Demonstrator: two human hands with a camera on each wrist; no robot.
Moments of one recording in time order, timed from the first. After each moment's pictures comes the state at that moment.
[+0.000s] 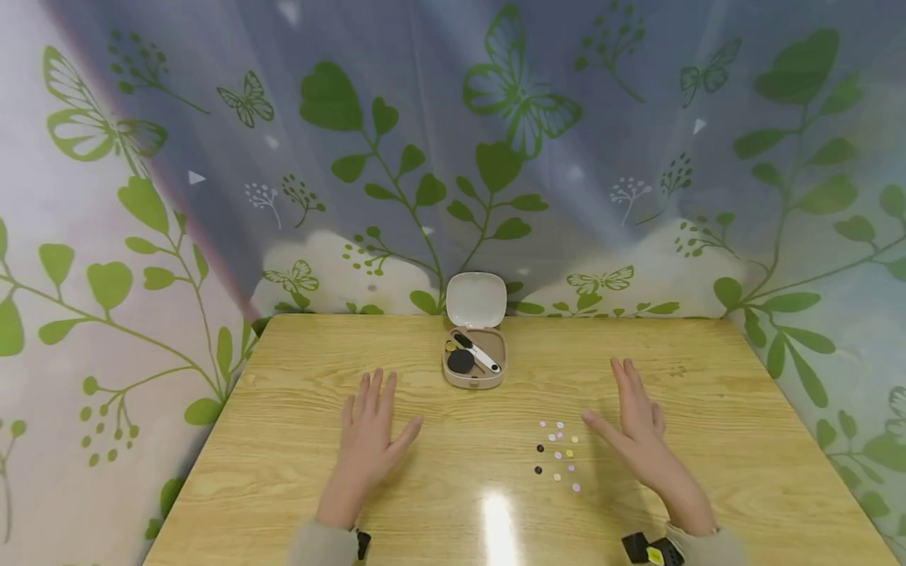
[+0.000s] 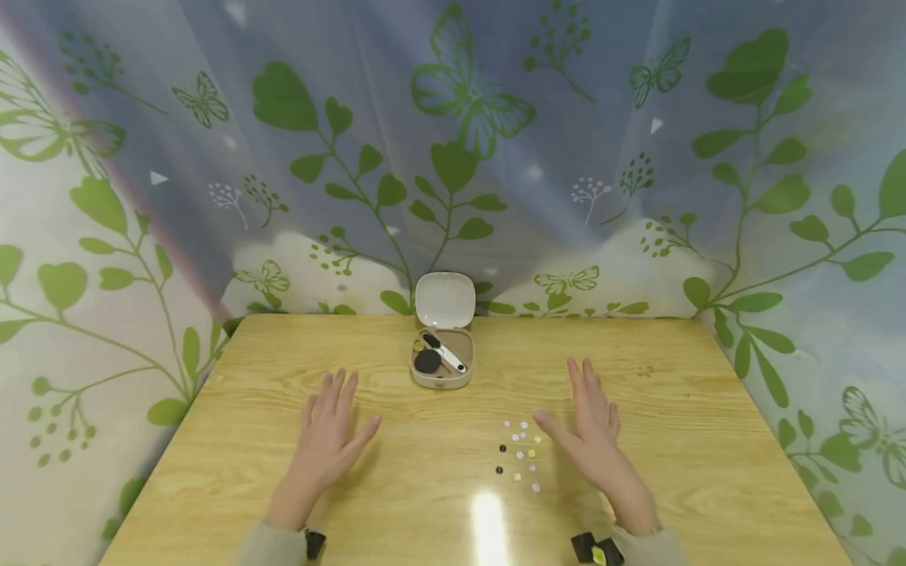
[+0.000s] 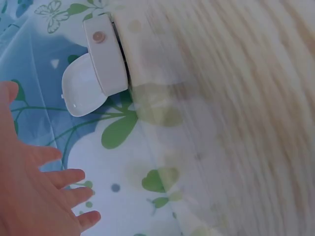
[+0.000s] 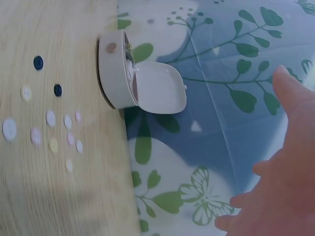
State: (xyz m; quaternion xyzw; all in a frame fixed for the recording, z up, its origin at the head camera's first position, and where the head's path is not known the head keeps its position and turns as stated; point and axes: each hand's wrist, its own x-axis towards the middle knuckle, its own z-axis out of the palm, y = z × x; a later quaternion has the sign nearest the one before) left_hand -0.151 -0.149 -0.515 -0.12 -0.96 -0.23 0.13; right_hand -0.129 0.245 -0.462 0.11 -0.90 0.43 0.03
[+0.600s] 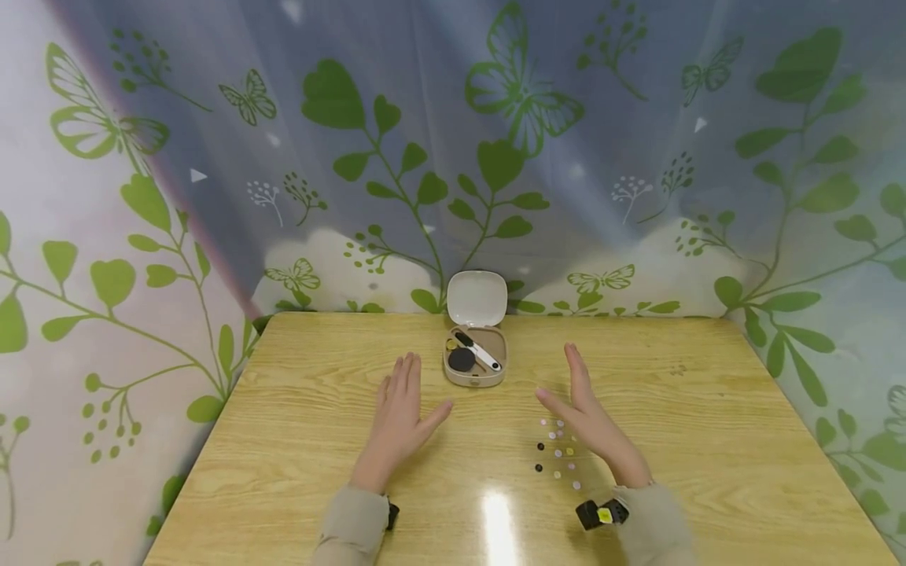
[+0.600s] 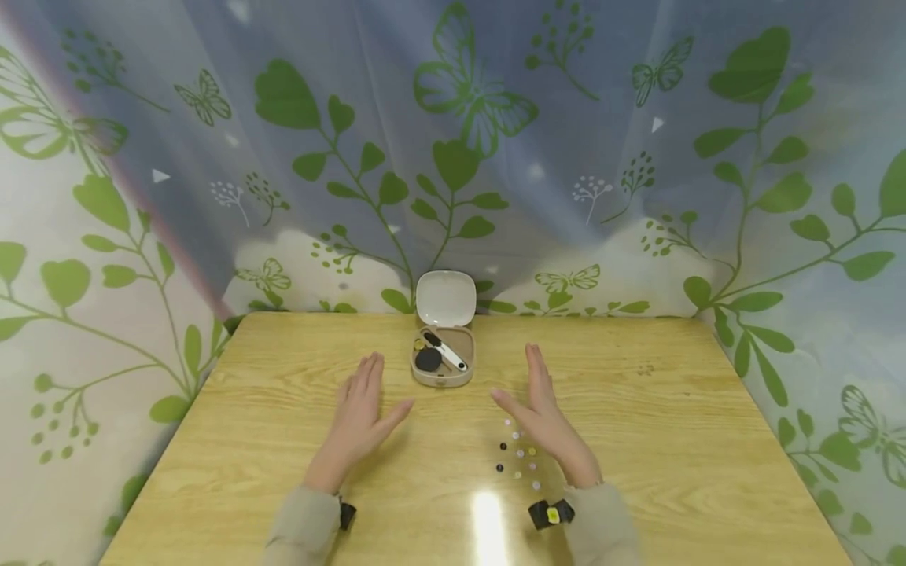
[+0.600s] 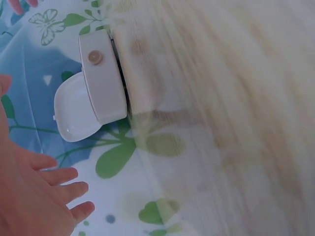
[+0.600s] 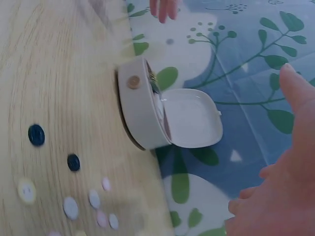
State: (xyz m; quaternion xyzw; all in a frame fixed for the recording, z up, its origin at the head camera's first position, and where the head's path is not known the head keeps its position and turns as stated) left_hand -0.181 -0.114 -0.513 -0.14 -0.95 -0.26 0.09; right_hand -0.173 0.198 -0.484 0.15 -0.83 0.53 -0.02
